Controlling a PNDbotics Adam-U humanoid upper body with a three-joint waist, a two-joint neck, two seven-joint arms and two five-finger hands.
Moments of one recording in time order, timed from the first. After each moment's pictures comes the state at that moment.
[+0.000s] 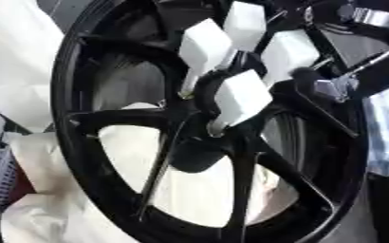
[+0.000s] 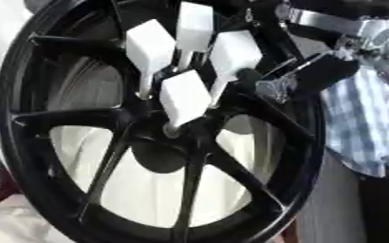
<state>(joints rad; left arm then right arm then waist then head) -0.18 0.34 -0.09 -1.98 0.19 -0.15 0.20 -0.55 -0.97 0.10 -1.98 -0.05 -0.06 0.51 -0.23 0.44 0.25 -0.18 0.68</state>
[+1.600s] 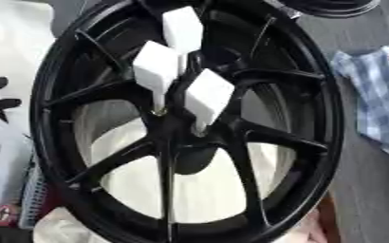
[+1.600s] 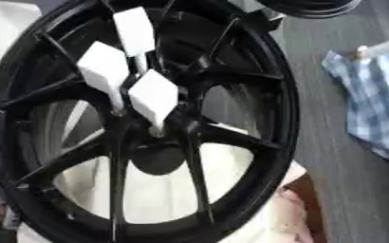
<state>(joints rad) -0.15 0.31 -0.05 -1.98 0.17 -0.21 0.25 0.20 -0.72 -0.42 -1.99 0.08 -0.14 -0.13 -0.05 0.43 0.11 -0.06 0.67</state>
